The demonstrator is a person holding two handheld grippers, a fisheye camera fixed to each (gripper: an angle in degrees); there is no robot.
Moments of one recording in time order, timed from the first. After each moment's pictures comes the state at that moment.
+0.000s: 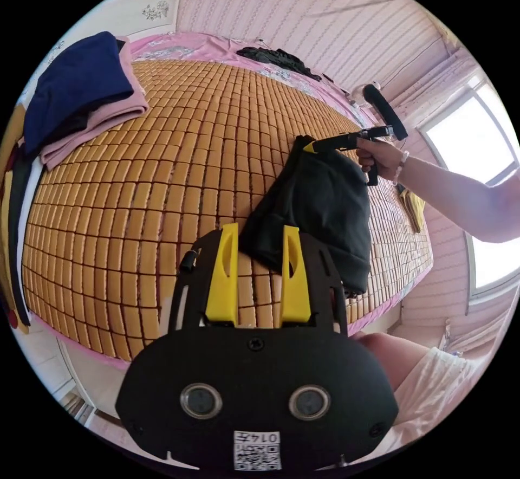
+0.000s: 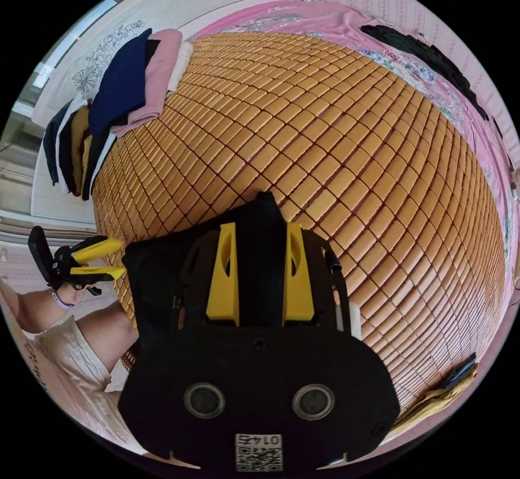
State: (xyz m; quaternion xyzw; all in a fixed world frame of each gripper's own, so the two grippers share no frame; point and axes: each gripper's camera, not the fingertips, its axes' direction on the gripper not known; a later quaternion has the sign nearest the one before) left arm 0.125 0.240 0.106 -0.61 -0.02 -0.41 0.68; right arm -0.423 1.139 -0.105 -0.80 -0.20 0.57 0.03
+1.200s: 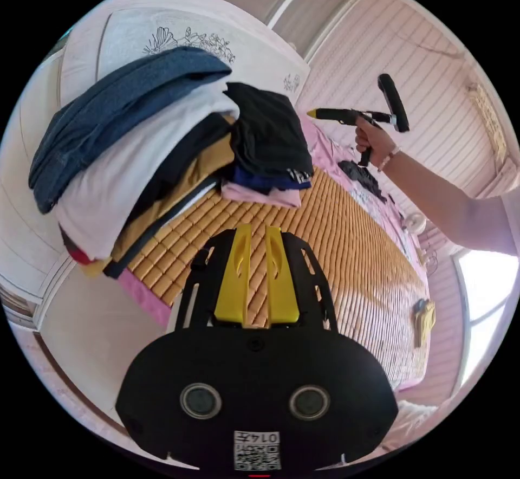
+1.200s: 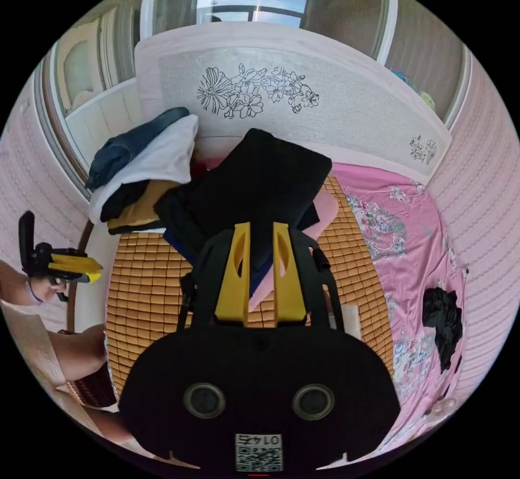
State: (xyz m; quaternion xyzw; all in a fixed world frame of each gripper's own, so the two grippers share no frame) left arm -0.036 0.165 -0.040 -0.48 -0.30 -0.48 0.68; right arm -0.500 1.244 0.332 -0.69 -0.35 0.51 0.38
